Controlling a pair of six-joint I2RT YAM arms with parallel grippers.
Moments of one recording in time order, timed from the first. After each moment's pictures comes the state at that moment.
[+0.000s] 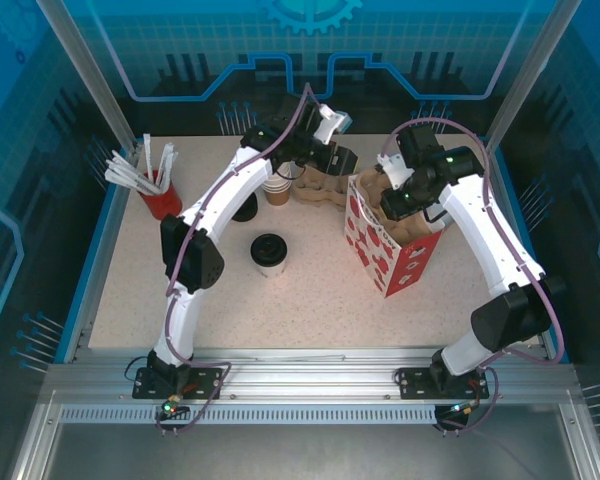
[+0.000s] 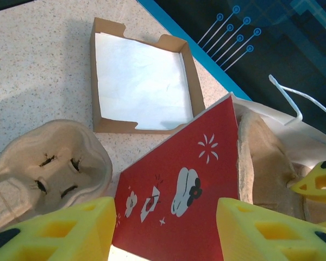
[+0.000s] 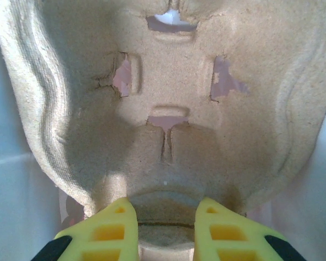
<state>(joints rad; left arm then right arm) -0.49 2.20 2.31 -0.80 0.59 -0.14 0.30 1.57 1.69 -1.30 -0.05 -0.14</state>
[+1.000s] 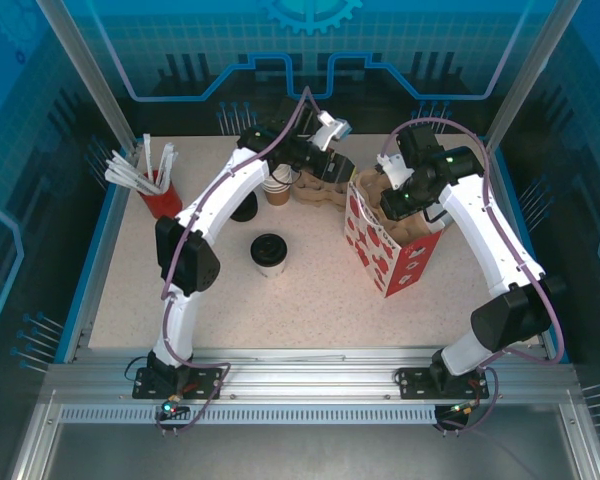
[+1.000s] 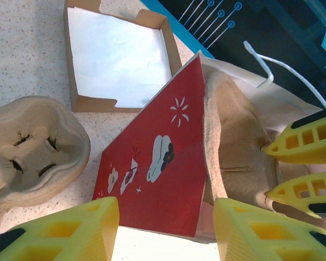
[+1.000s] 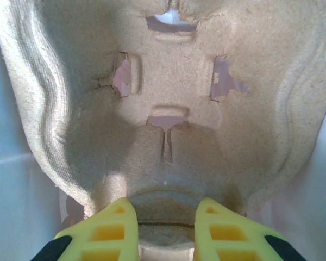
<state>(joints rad) -0.49 2.16 2.27 -0.87 0.67 -0.09 0.30 1.57 1.69 -1.30 -0.05 -0.14</state>
